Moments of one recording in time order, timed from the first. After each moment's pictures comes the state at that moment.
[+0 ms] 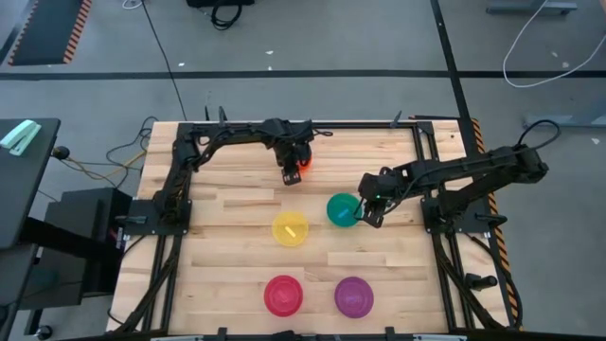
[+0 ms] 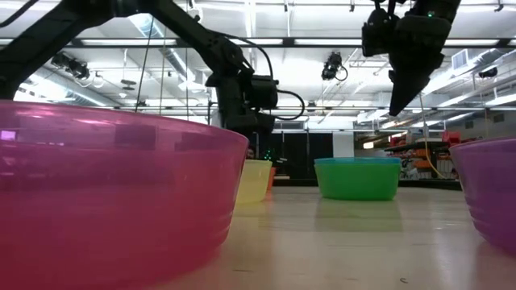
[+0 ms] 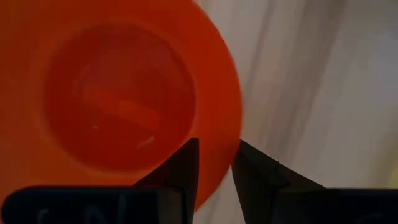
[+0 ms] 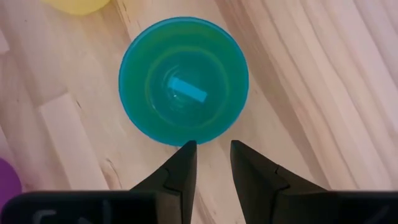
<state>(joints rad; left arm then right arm) 0.45 2.16 1.65 -0.89 0.16 0.22 0.08 1.22 0.93 -0.90 0.16 0.50</state>
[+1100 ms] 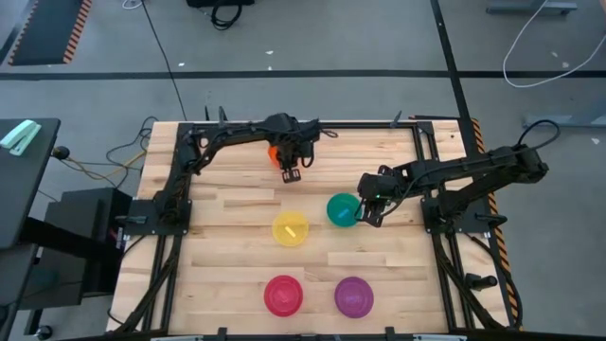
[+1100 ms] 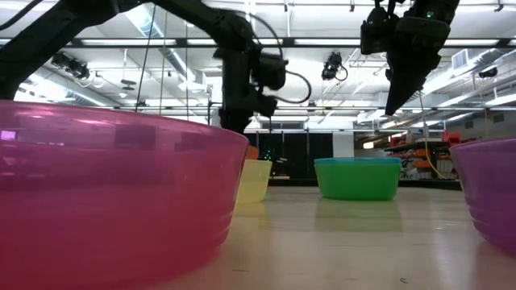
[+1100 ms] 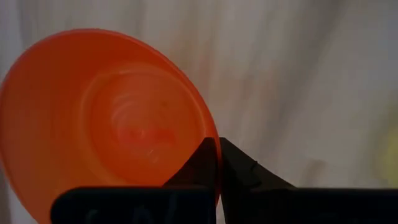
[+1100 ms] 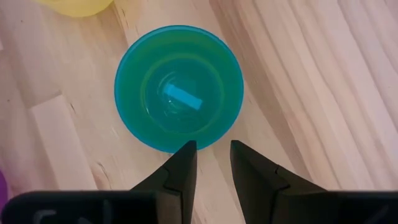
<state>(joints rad) 0.37 2.17 1.87 -1.20 -0.03 0.17 0.07 1.22 0.93 -0.89 0.19 0.45</state>
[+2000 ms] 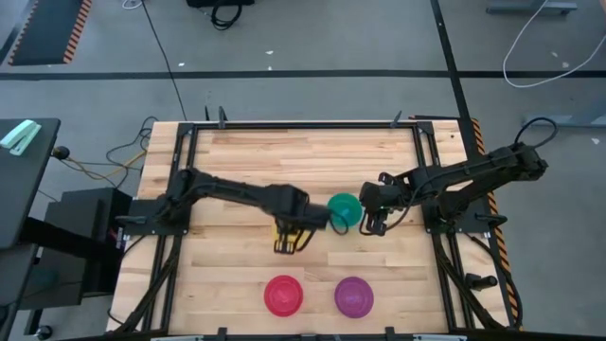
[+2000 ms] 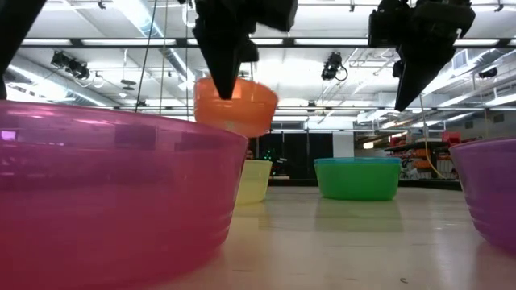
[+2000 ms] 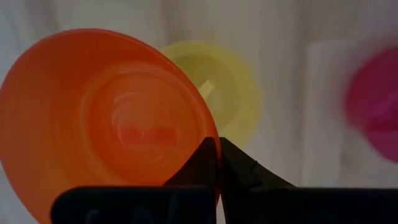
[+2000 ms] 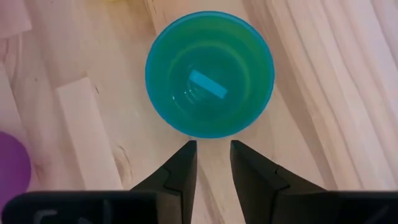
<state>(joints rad) -0.18 2.09 1.95 -1.35 -0.07 -0.04 0.17 1.22 0.93 -0.90 0.19 0.50</state>
